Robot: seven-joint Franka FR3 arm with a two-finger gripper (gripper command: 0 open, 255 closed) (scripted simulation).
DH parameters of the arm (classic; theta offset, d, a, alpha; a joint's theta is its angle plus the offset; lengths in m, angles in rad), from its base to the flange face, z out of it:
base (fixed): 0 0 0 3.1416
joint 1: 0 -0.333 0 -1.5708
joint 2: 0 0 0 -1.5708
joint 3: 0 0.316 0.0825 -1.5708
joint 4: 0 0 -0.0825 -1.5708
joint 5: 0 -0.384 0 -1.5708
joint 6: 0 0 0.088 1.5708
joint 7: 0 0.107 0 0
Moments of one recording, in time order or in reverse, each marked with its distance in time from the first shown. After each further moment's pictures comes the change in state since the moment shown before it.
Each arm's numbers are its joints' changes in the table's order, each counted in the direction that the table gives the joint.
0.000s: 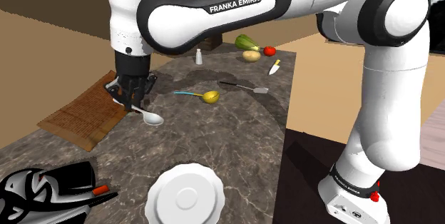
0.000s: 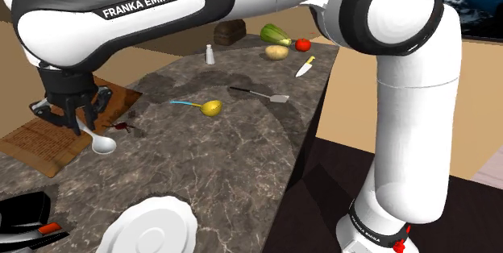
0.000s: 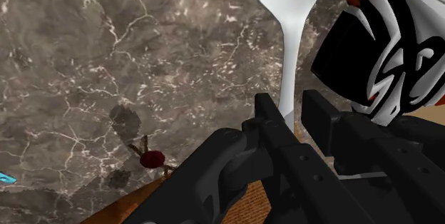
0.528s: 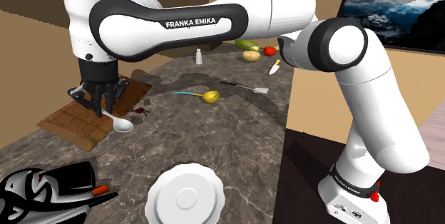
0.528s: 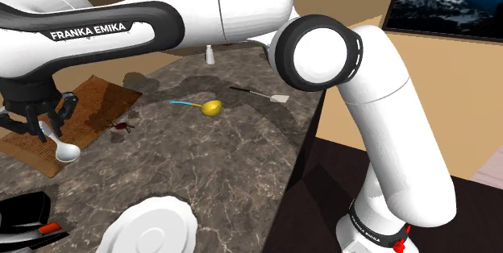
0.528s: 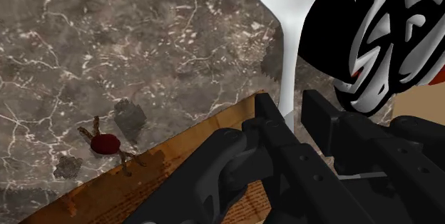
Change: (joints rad) arm -0.179 -0.319 -0.047 -0.446 0.140 -0.149 0.049
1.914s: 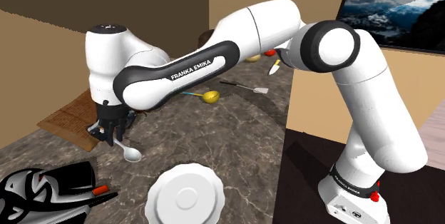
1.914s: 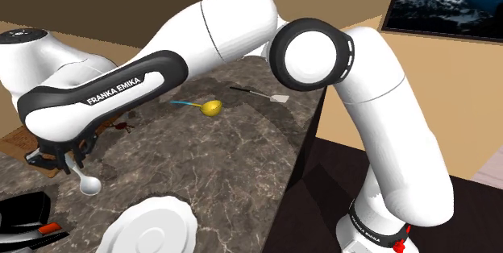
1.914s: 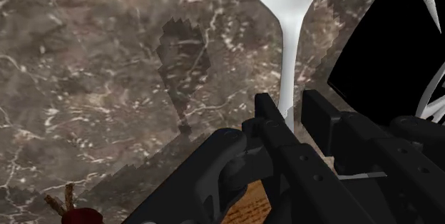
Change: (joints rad) arm 0.036 -0.026 -0.020 0.248 0.033 0.263 0.046
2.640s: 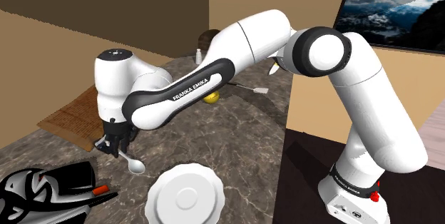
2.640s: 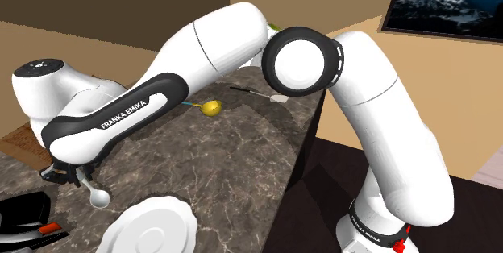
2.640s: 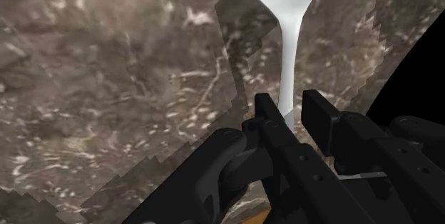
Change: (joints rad) arm -0.003 -0.050 -0.023 0.059 0.031 0.105 0.023
